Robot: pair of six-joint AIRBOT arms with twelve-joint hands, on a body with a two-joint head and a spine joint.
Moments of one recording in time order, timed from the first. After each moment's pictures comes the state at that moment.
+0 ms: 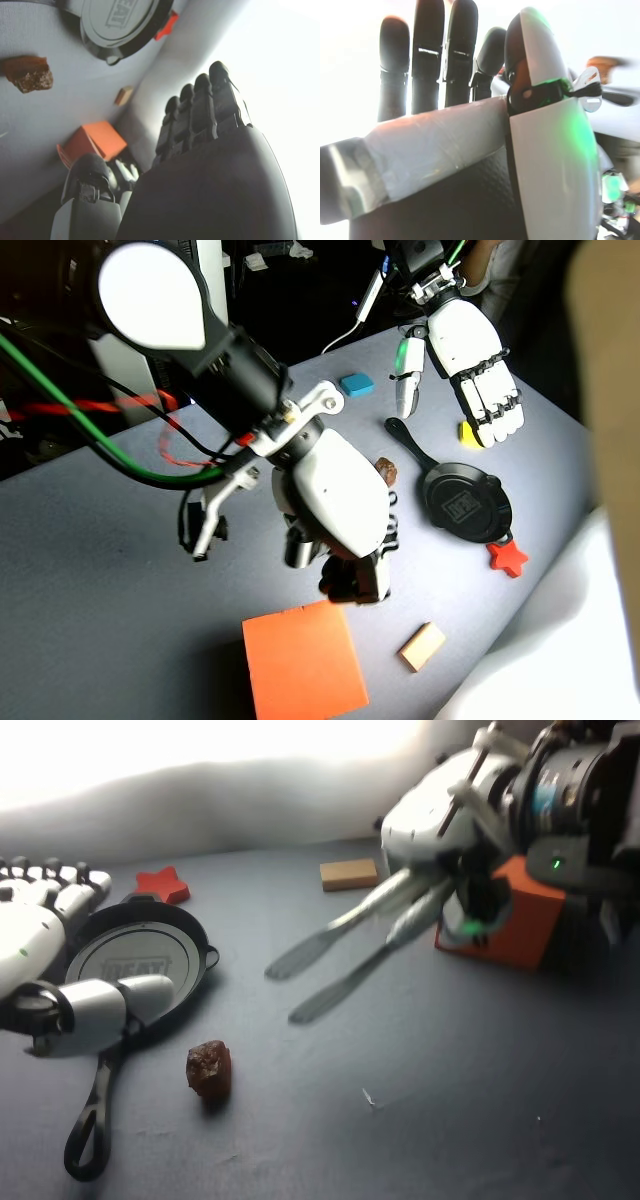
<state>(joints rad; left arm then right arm) 0.59 -0.68 0.58 -1.19 -0.89 1.97 -0.03 -1.28 1.04 -0.84 -0.64 -0.32</state>
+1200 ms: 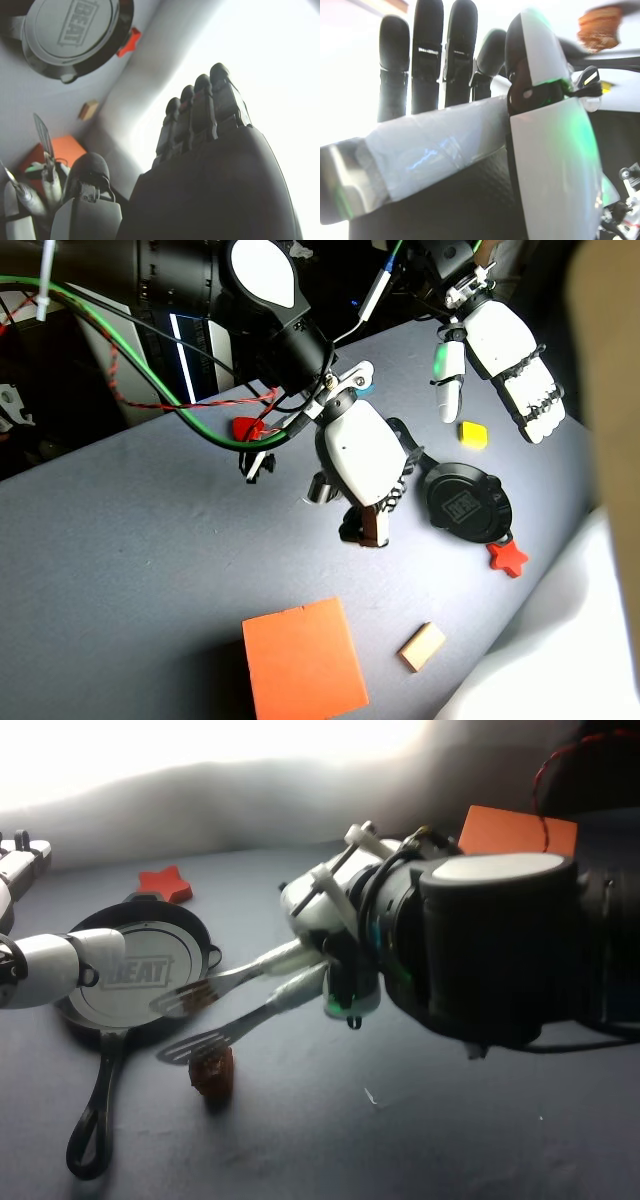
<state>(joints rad) 0.58 -0.67 0.67 -1.23 -0.89 1.91 -0.11 -1.52 1.02 -1.14 -0.87 0.22</state>
